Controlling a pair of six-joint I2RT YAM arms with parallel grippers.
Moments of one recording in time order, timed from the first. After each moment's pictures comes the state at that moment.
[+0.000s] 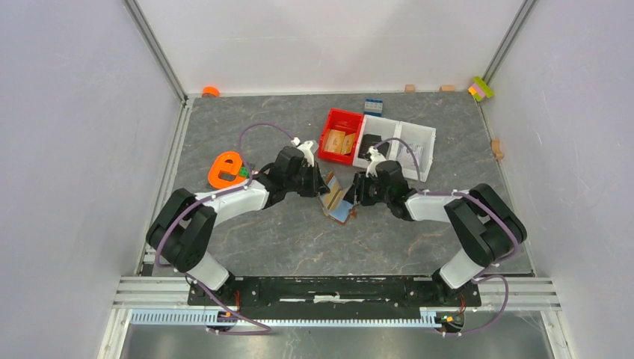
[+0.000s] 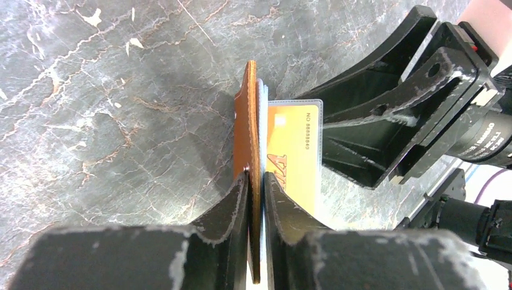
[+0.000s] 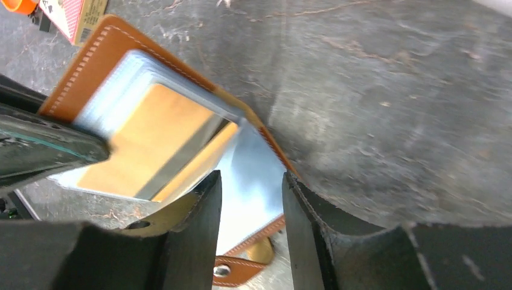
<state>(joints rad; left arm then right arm) -0.63 1.59 0.85 0.06 0.26 -0.54 0.54 1.63 0.63 0.36 -0.26 0.49</state>
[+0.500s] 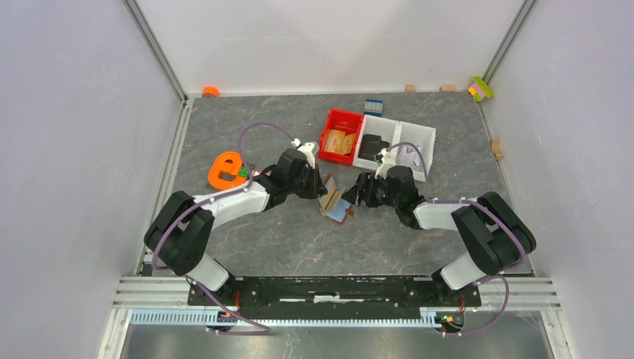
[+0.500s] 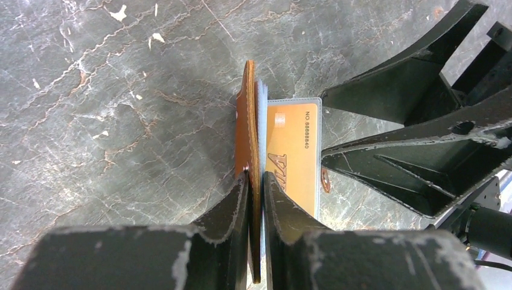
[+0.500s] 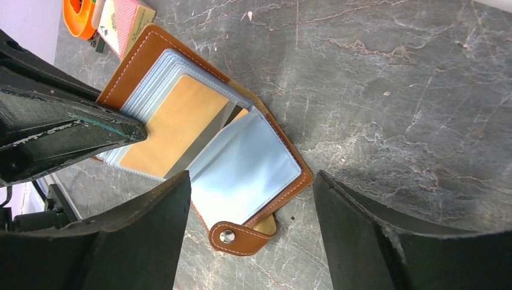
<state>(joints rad) -0.66 1.55 0.85 0.01 0.17 -0.51 0.48 1.54 0.48 0.55 -0.33 0.58</state>
